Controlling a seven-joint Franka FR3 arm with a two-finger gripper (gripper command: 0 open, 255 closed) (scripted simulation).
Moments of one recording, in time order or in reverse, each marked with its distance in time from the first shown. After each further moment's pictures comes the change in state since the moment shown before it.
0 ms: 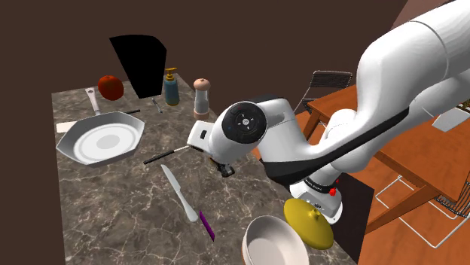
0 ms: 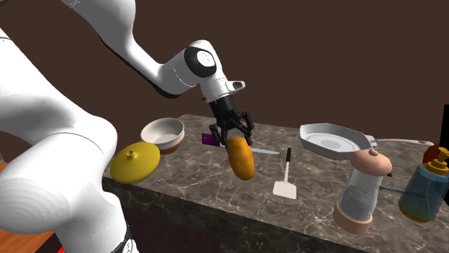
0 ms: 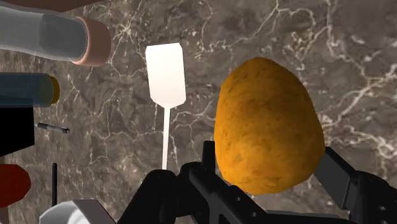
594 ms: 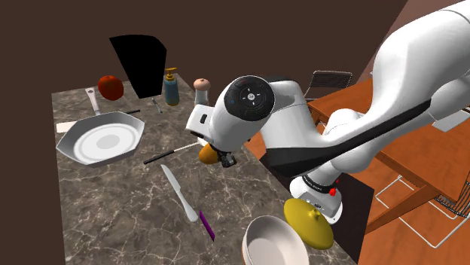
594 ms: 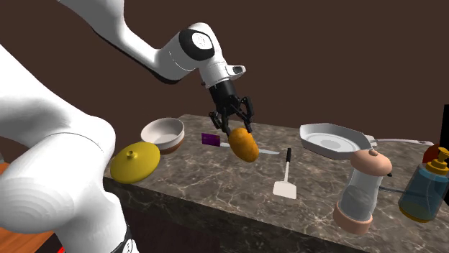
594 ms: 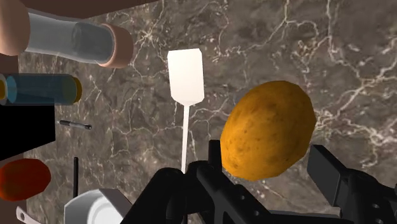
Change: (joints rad) arm 0.042 -0.074 -0.054 0.059 0.056 -0.112 -0.090
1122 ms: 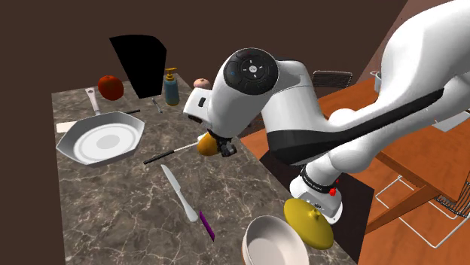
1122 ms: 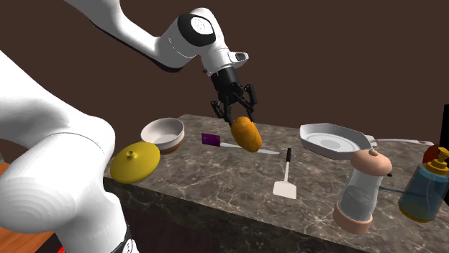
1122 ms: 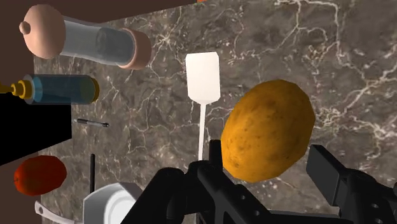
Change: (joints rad) arm 0.007 -0.032 -0.040 0.063 0.014 -0.079 -0.064
